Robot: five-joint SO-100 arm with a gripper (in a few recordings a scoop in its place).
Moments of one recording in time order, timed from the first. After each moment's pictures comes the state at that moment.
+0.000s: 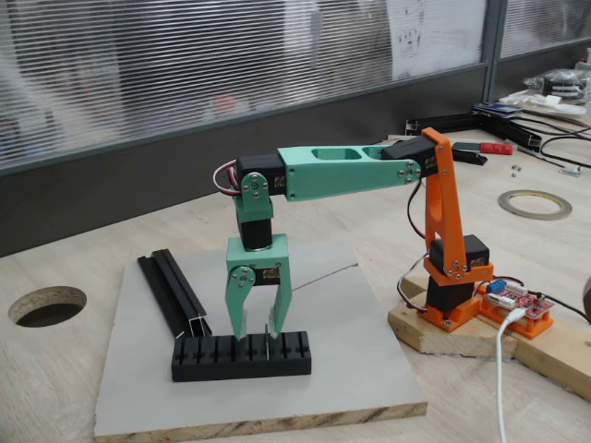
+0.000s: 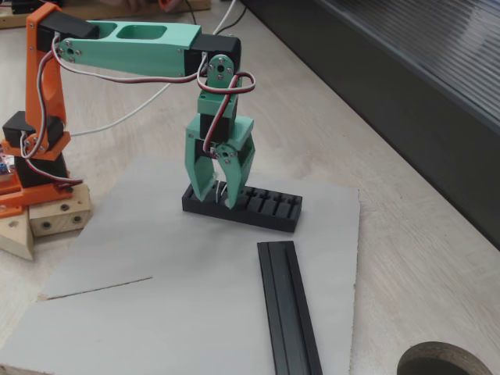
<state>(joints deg) -23.5 73.7 76.3 93.0 107.8</state>
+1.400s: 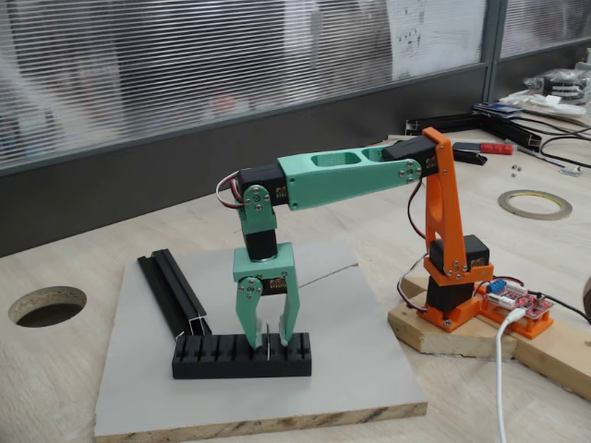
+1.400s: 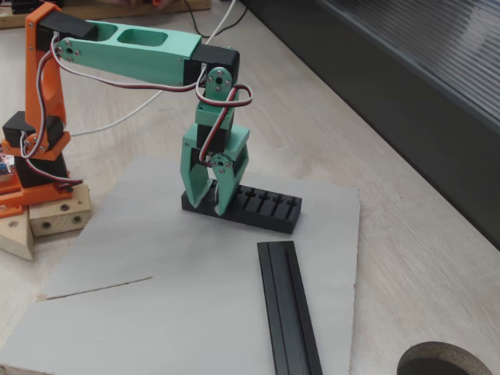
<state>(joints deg) -23.5 73.7 81.8 92.3 108.0</state>
